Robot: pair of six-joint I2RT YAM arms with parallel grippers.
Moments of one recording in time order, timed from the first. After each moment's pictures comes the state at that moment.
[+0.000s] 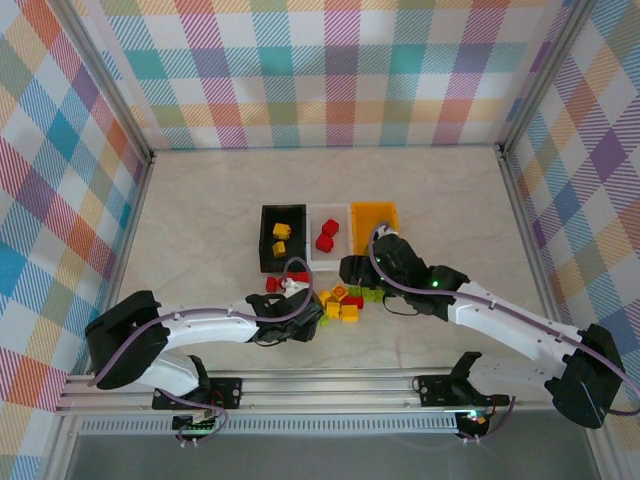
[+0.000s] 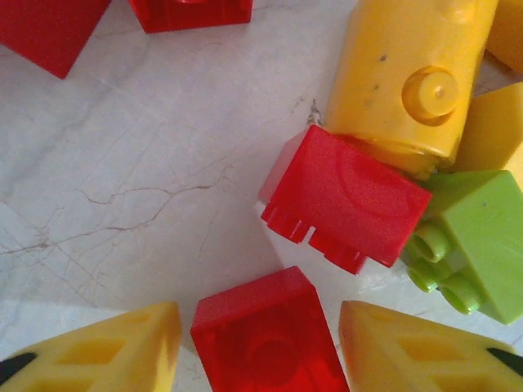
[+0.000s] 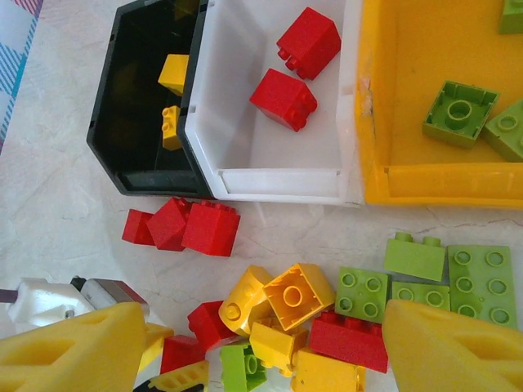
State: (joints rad) left arm -1.07 1.42 0.65 -0.43 -0.25 -0.79; right arm 0.86 1.11 0.81 -0.42 0.13 0.79
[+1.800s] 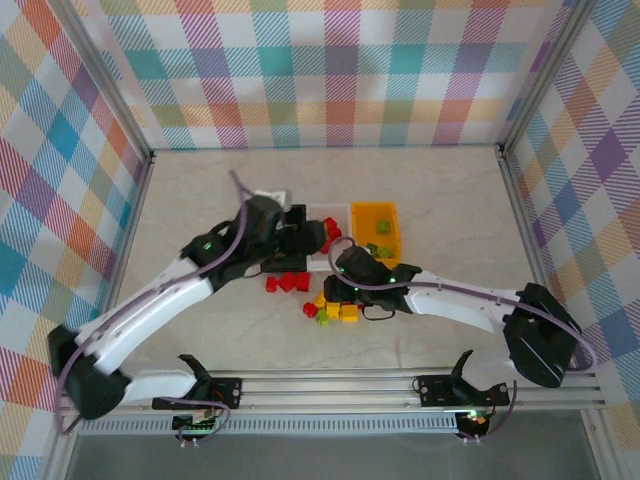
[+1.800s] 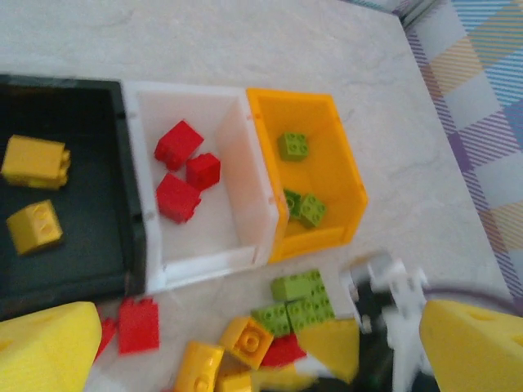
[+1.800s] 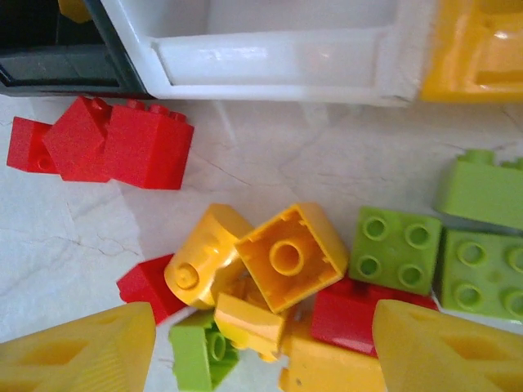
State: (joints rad) left arm -0.76 1.15 1.11 -0.59 -0.10 -0.67; right arm 0.94 1.43 0.87 -0.42 0.10 0.82
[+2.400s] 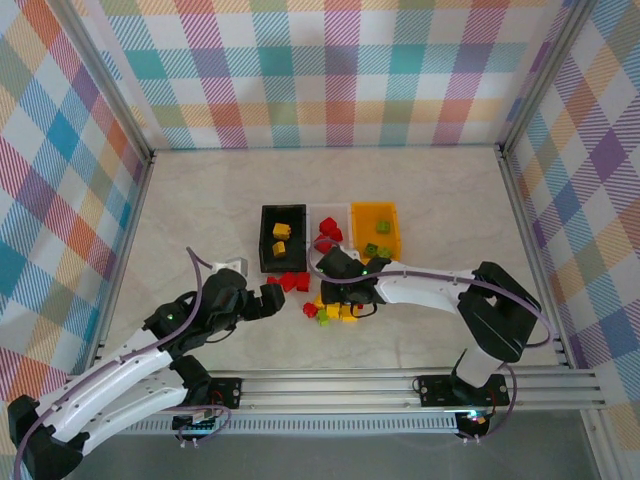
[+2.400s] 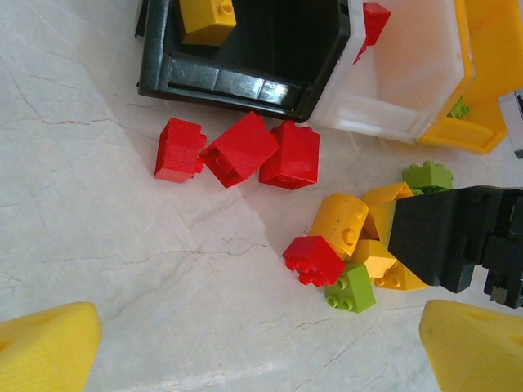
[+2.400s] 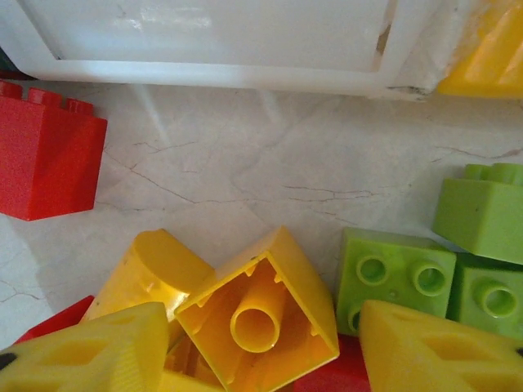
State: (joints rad) left arm -0.78 0.69 0.58 -0.68 -0.14 -0.87; right arm 0.97 1.65 0.99 -0.51 0.17 0.82
